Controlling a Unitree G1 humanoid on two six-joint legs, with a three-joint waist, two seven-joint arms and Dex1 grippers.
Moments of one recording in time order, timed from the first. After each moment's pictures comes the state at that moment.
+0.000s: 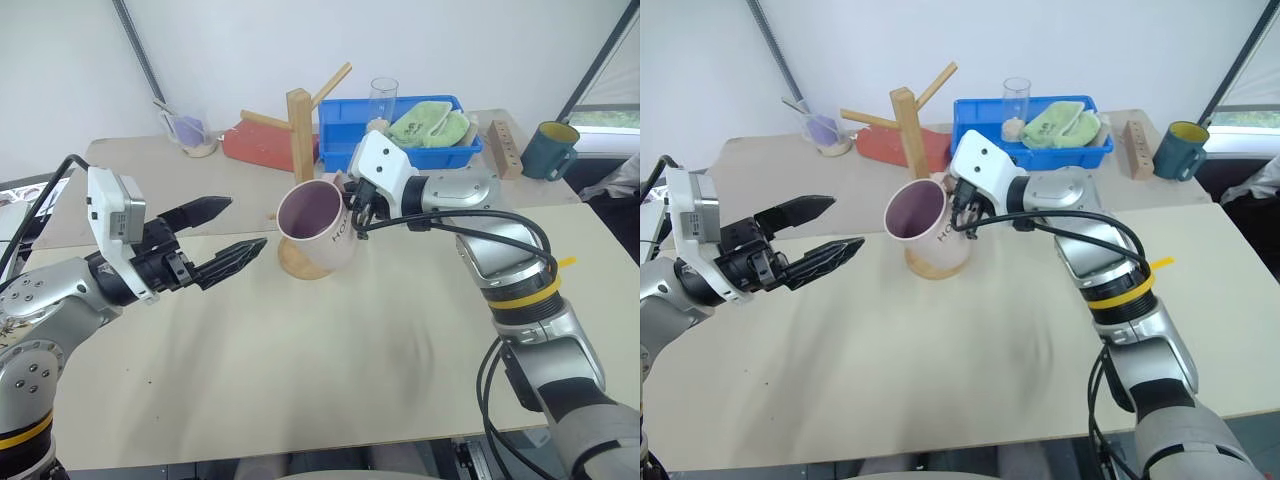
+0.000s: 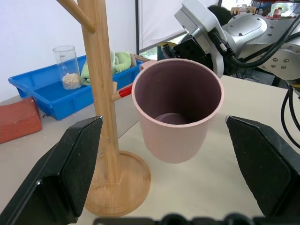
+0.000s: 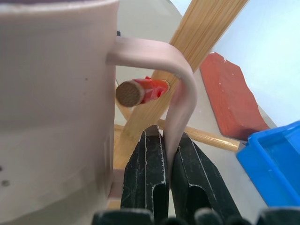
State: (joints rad) left arm -0.16 0.82 0.42 -0.62 -1.04 0.75 -0.62; right arm -0.90 -0.46 0.30 -0.03 0.04 0.57 0.85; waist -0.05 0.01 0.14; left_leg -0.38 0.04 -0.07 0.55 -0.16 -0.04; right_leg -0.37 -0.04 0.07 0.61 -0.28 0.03
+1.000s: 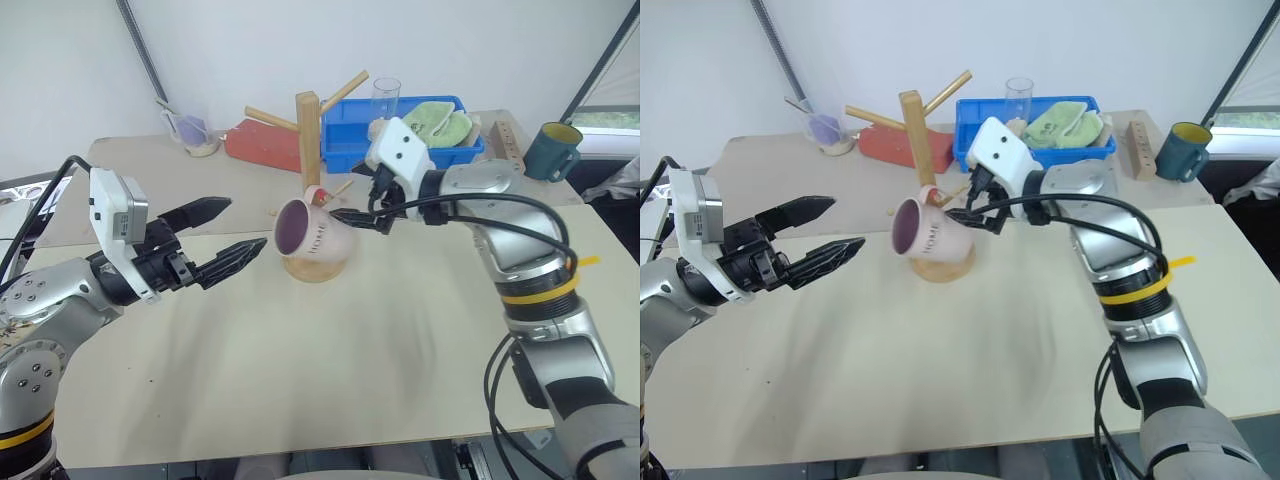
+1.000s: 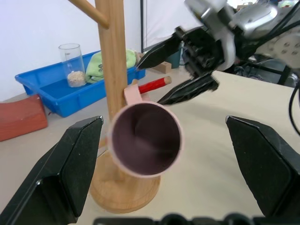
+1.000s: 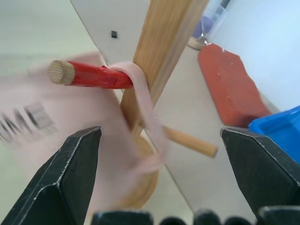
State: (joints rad) left arm -0.15 0.82 0.41 -0.61 -1.02 0.74 -0.62; right arm -0.91 -0.54 0.21 -0.06 0.14 0.68 0.93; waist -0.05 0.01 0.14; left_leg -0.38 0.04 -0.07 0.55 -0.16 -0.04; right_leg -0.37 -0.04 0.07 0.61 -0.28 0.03
